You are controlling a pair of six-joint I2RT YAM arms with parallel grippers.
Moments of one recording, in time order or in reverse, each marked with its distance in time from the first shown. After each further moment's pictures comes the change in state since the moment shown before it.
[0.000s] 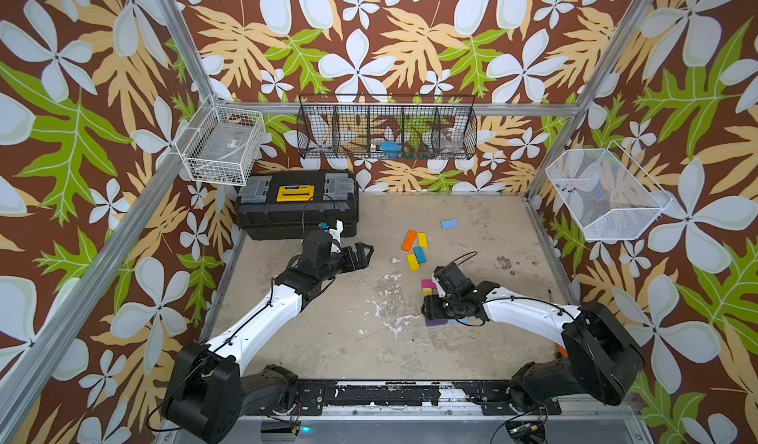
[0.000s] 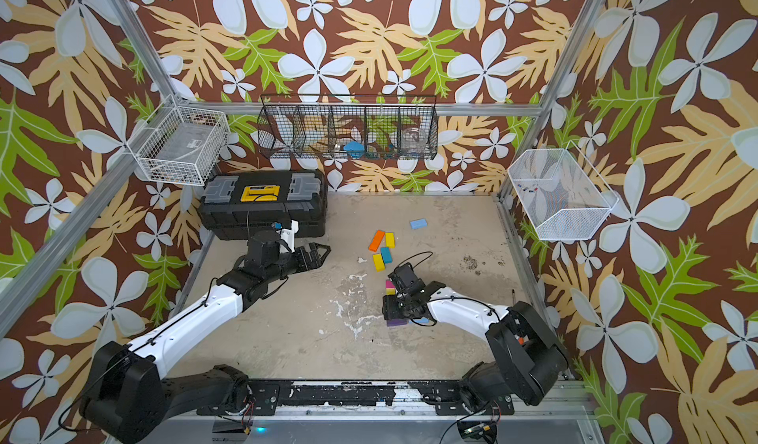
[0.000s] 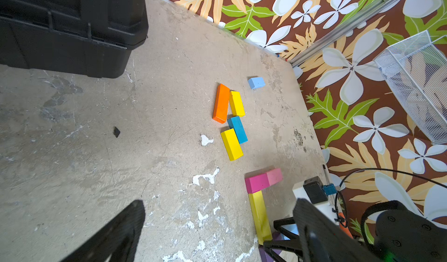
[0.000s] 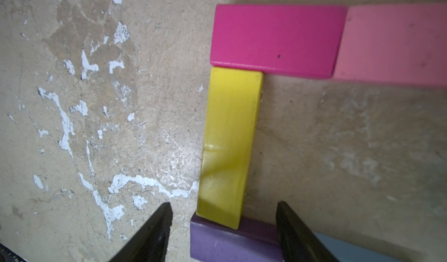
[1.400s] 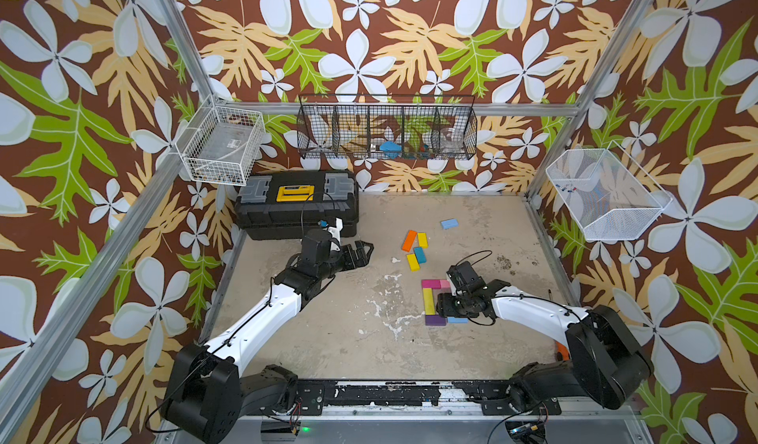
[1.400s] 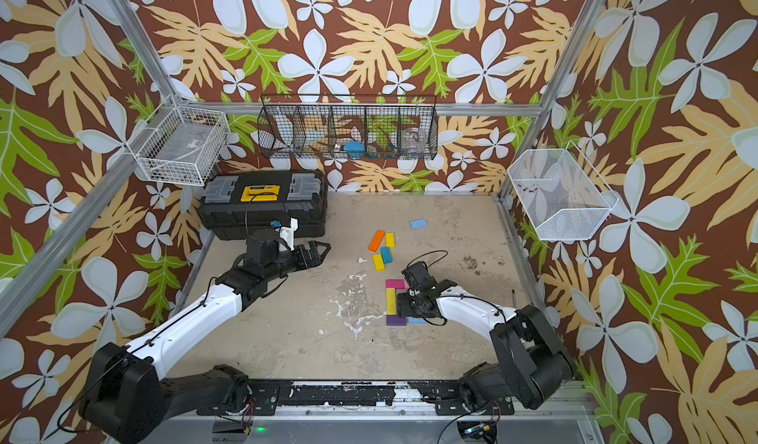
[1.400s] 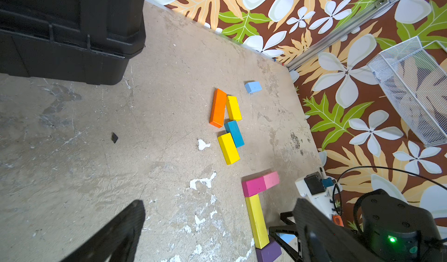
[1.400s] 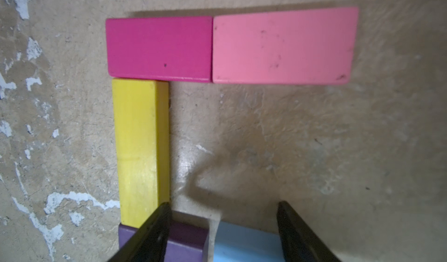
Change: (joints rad) left arm 0.000 -0.004 0.015 -0.001 -0.002 -0.003; right arm -0.123 -0.034 -0.038 -0.043 0.051 -0.066
